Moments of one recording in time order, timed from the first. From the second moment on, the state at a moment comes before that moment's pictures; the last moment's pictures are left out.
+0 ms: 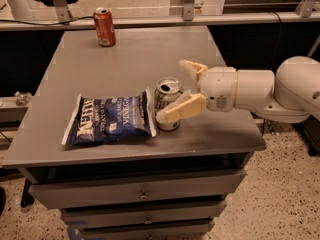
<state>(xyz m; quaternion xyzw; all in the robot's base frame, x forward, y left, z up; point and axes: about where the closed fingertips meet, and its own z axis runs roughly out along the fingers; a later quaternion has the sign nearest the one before) 0.518 -0.024 0.912 -0.45 0.62 0.37 0.52</state>
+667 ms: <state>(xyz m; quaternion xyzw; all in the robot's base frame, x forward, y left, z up) 0.559 -0.126 0.963 -0.47 0.62 0.30 0.56</state>
